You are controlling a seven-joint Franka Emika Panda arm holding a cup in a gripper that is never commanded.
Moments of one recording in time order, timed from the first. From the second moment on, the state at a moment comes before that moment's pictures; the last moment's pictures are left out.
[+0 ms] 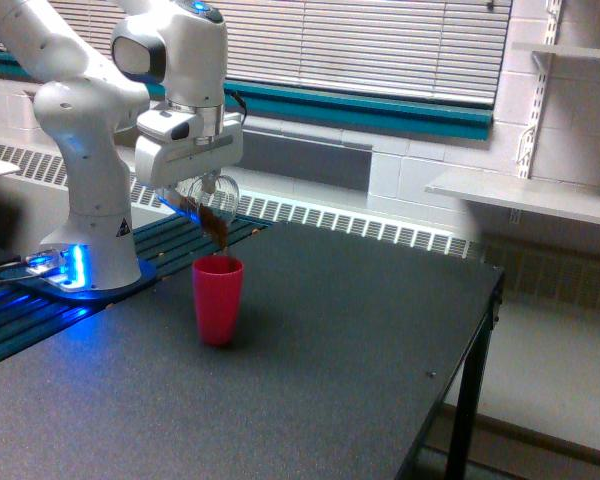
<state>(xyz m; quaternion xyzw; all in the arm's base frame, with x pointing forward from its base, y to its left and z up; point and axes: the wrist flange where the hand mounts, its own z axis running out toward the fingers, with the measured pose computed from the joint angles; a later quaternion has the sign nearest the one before) 0.262 -0.069 0.329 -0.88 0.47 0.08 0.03</state>
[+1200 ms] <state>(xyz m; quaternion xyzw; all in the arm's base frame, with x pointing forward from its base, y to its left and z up) 0.260 -0.090 0.303 -0.87 0.49 0.11 0.00</state>
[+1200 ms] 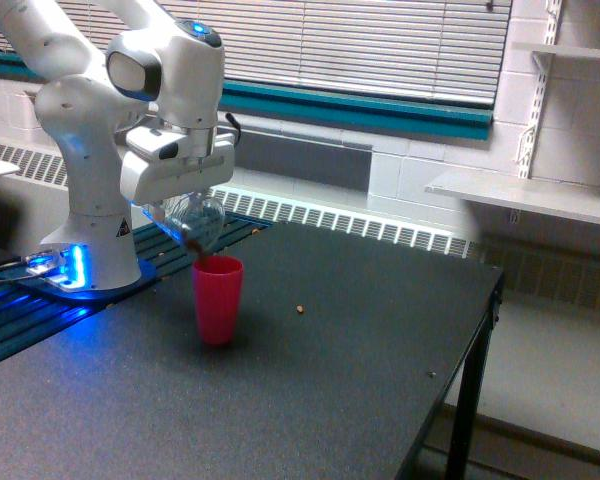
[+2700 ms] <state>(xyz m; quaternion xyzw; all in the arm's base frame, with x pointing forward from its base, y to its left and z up) 0.287 -0.094 0.304 -0.87 0.48 0.11 0.02</state>
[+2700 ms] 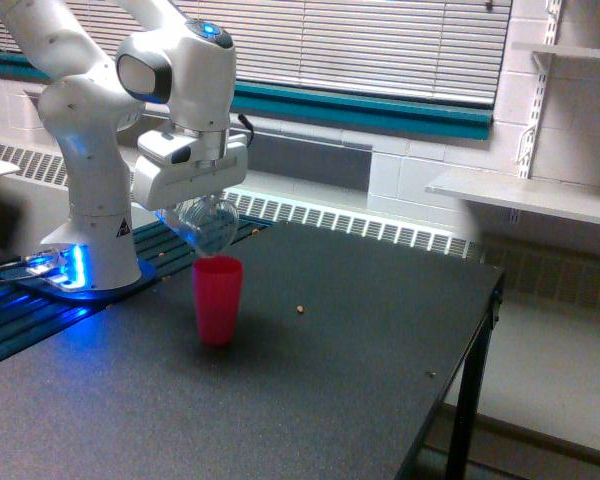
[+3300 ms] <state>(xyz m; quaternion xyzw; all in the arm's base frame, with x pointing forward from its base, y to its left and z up) 0.291 -0.097 0.321 -0.88 0.47 0.11 0.04</state>
